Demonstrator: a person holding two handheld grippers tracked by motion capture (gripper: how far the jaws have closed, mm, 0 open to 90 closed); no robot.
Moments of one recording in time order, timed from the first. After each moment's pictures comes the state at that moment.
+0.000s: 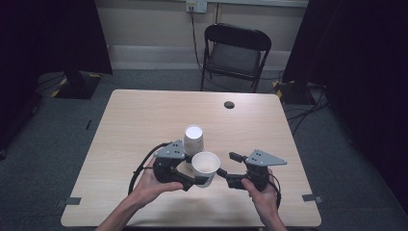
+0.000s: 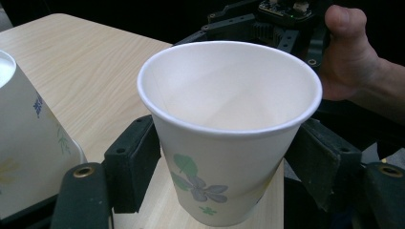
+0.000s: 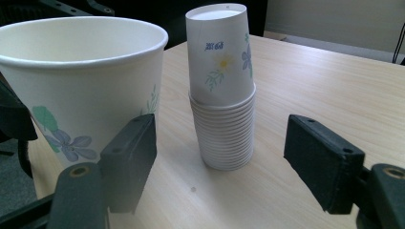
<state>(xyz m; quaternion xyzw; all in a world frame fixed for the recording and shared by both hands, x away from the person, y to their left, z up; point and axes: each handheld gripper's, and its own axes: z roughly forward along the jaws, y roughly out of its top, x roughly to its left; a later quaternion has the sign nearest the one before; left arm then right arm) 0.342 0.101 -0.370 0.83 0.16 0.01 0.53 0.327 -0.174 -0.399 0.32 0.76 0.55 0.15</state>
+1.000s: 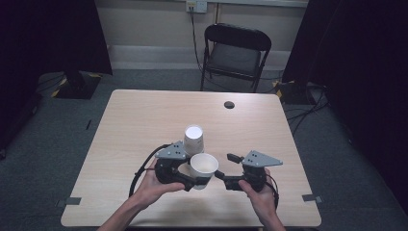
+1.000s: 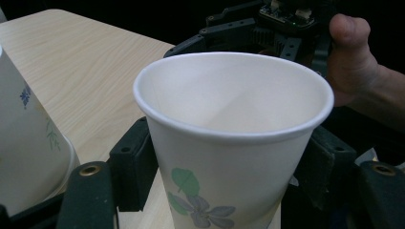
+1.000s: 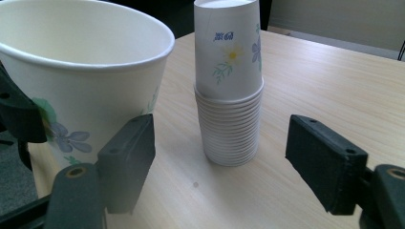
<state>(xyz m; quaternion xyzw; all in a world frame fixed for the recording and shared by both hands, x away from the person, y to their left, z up) 0.342 0.099 -0.377 0.82 0.17 0.00 0.54 0.327 -0.167 -0.403 0.31 0.77 0.54 0.15</state>
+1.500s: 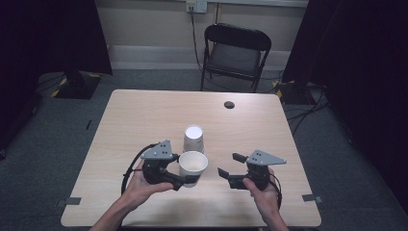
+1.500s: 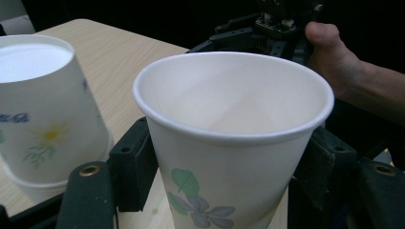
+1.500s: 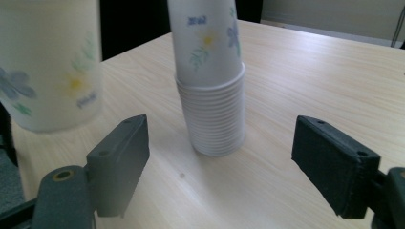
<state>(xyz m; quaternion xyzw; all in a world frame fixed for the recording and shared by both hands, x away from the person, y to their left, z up) 0.335 0.131 -0.368 0.82 0.18 0.03 0.54 0.335 -0.182 -0.414 0.33 0.76 0.53 0.15</state>
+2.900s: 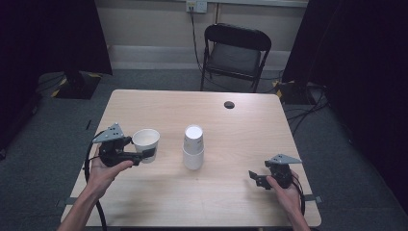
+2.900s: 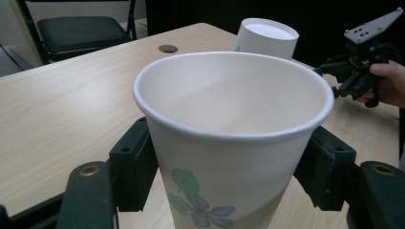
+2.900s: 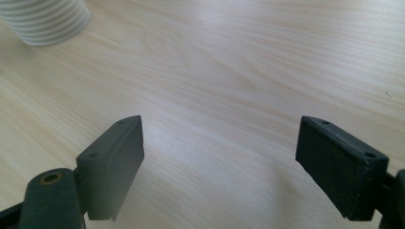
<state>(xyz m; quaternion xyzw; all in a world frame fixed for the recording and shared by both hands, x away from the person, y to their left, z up) 0.373 0.245 -0.381 0.77 0.31 0.13 0.54 0.368 -0.275 -0.484 0.45 0.78 0.39 0.18</state>
